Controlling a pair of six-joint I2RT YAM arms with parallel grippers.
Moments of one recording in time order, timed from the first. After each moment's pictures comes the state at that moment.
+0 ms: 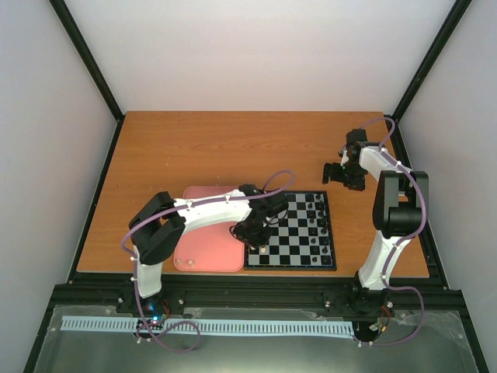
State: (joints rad) left arm -1.03 1.90 1.40 -1.07 0.08 -0.58; right arm -0.01 1.92 1.35 -0.80 -0.15 0.15
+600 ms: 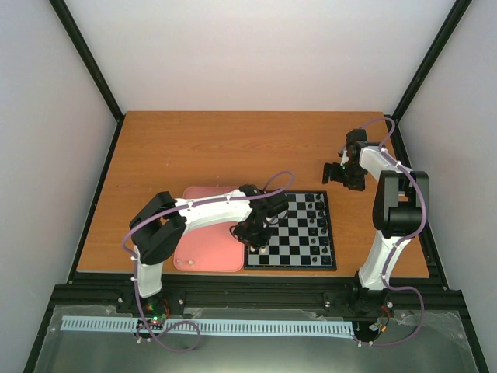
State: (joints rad) left arm -1.03 1.91 1.40 -1.07 0.10 -0.57; right arm -0.01 1.92 1.35 -0.80 -0.15 0.15
